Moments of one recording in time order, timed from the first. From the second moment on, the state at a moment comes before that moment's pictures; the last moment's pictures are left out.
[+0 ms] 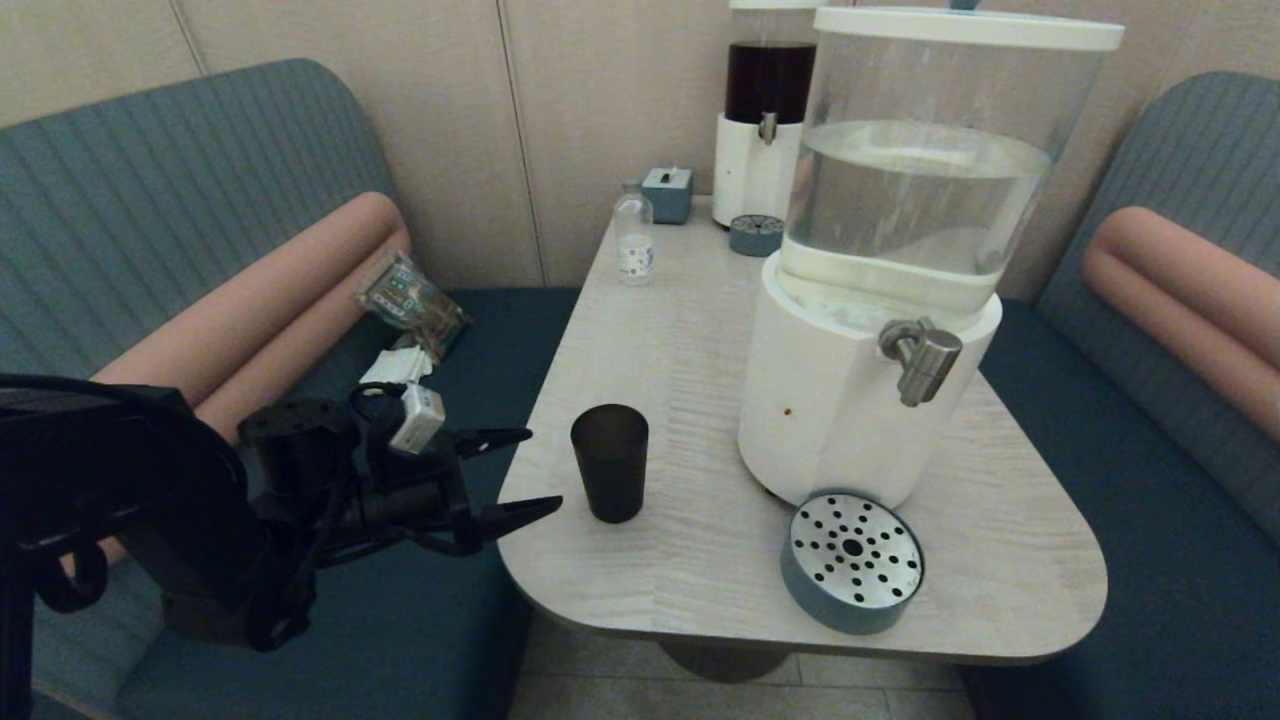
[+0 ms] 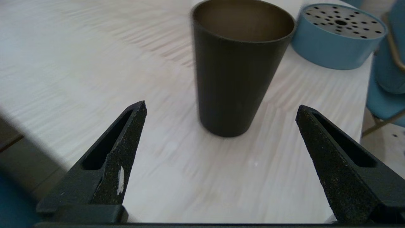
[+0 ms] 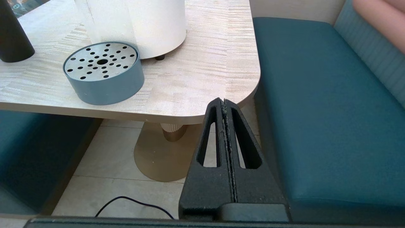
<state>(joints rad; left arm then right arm) -0.07 2.18 -0.67 -1.43 -1.00 0.17 -0.01 0.00 0.00 -0.04 -0.02 0.03</state>
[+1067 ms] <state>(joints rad) -0.23 2.35 -0.92 -1.43 -0.86 0.12 -0.01 0.00 0.00 -0.04 -0.02 0.03</state>
